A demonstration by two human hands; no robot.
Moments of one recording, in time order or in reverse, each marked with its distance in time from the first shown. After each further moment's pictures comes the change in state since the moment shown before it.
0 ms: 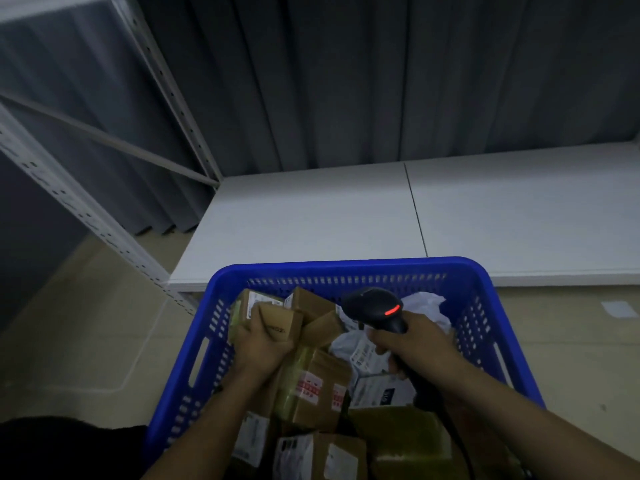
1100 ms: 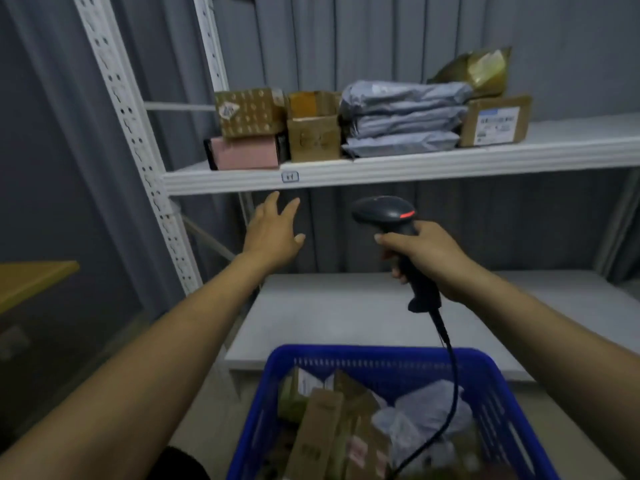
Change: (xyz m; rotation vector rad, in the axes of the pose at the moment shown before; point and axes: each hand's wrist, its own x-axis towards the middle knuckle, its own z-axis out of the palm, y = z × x) left_hand -0.063 0.164 -0.350 0.368 0.549 0.661; right_hand -0.132 -0.286 -0.008 0.145 0.226 -0.541
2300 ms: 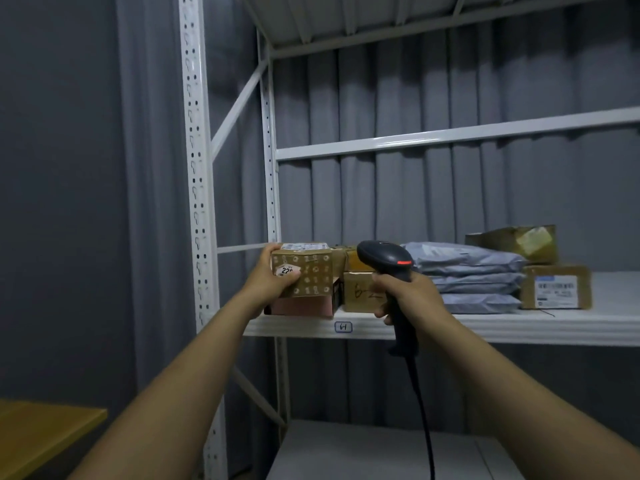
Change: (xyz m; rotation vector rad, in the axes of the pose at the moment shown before) left_hand 0.120 -0.102 -0.131 -1.033 0.190 -0.166; right_hand 0.116 -0.135 0.074 0.222 0.099 -0.242
